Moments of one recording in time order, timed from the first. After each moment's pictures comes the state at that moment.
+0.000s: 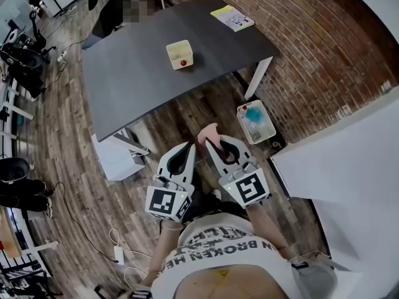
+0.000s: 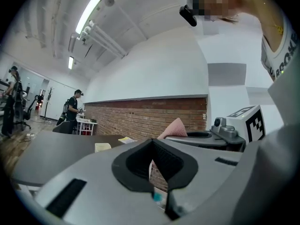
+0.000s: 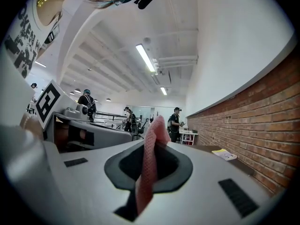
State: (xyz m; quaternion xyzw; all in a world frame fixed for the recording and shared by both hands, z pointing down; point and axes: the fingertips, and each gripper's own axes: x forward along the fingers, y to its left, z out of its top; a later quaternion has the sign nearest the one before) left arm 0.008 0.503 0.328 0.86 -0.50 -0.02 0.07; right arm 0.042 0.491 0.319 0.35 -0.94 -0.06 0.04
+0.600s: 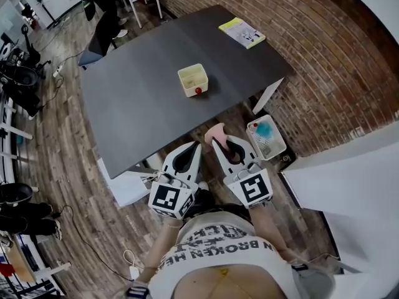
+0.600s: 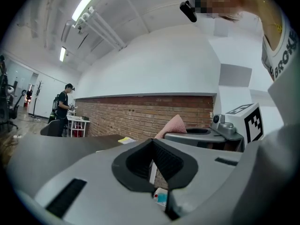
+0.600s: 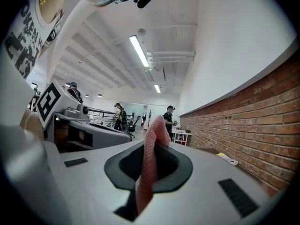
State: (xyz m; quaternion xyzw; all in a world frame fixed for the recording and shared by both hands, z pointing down) left arm -0.072 0.338 0.335 0.89 -0.45 0.00 0.07; right arm -0.035 0.328 0.323 0.40 -0.92 -0.05 0.05
